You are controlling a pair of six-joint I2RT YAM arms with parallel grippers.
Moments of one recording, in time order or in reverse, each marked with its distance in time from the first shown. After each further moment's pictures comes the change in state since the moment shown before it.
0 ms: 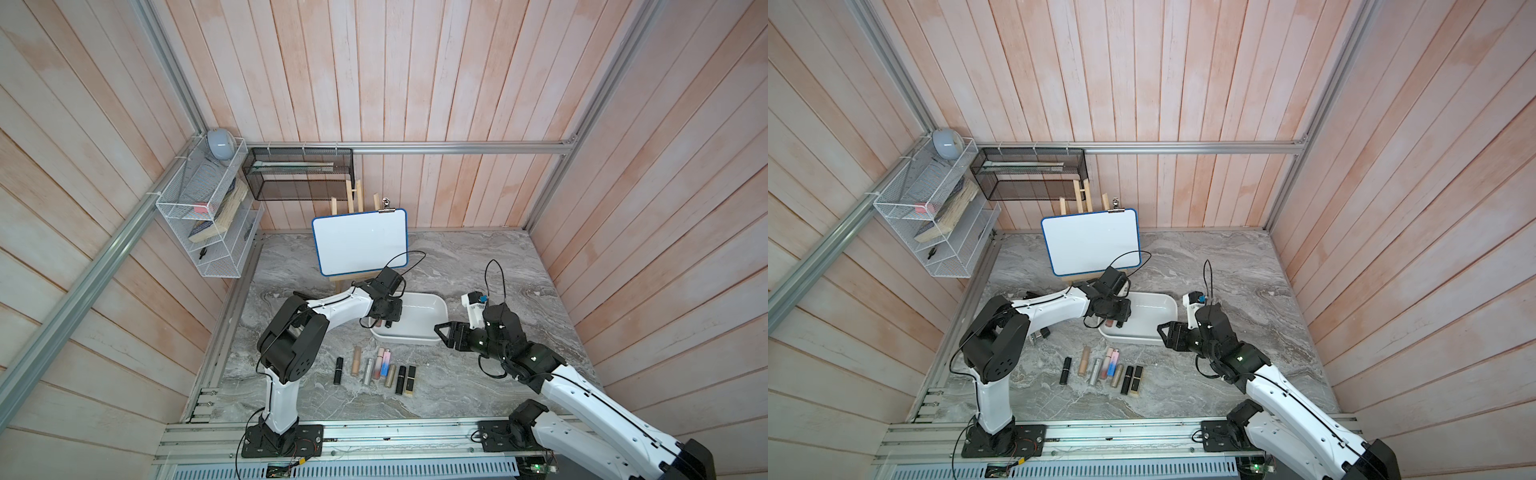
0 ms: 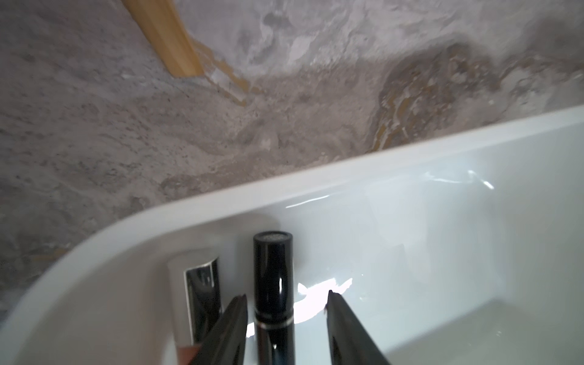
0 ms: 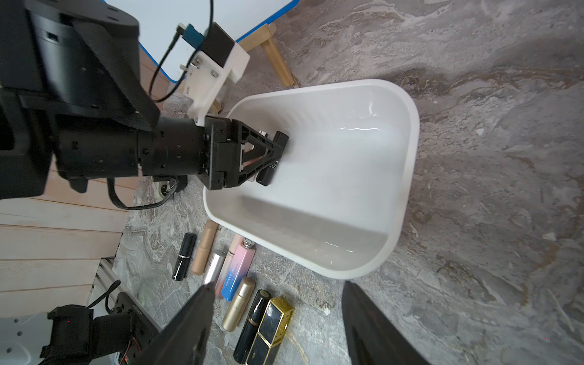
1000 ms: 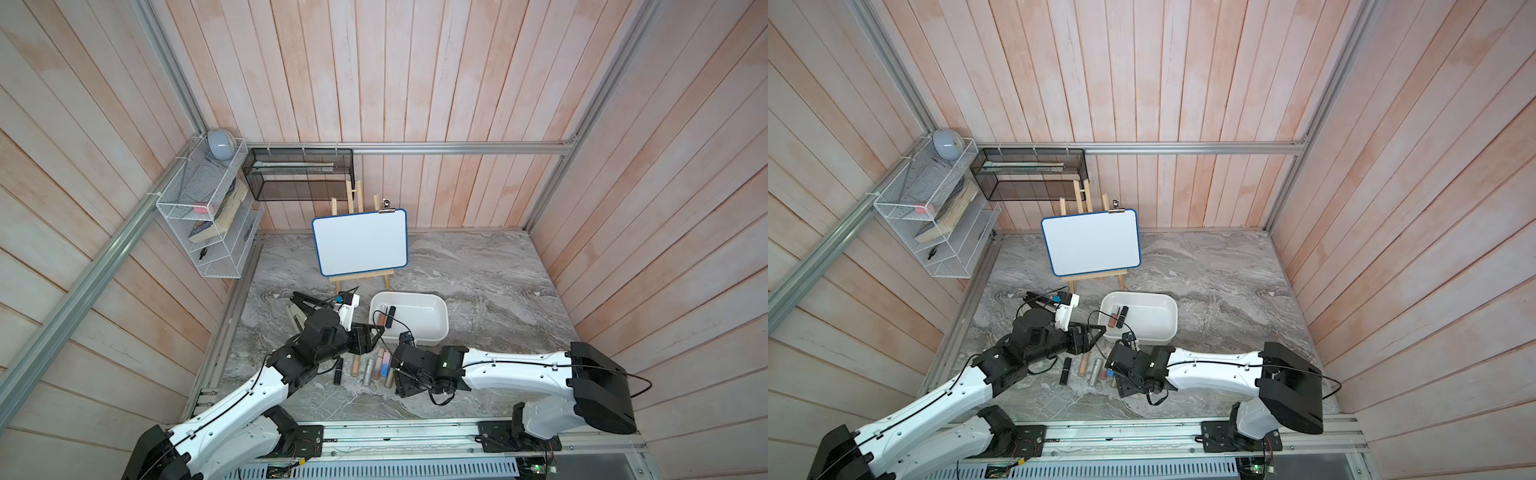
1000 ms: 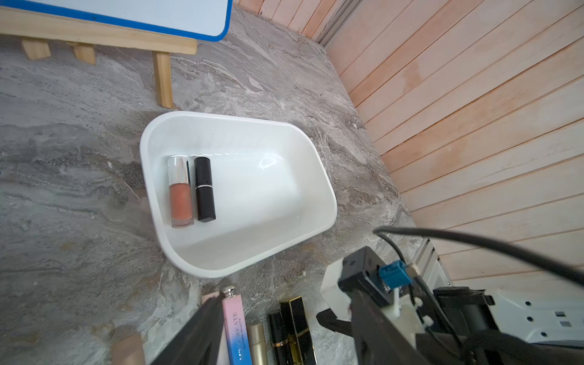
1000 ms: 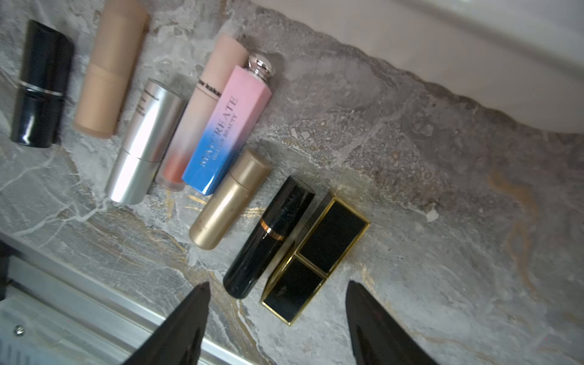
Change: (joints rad) left arm 0.010 -1.012 -0.777 0.365 0.191 -0.177; right arm 0.650 0.649 0.320 -0.290 0.333 0.216
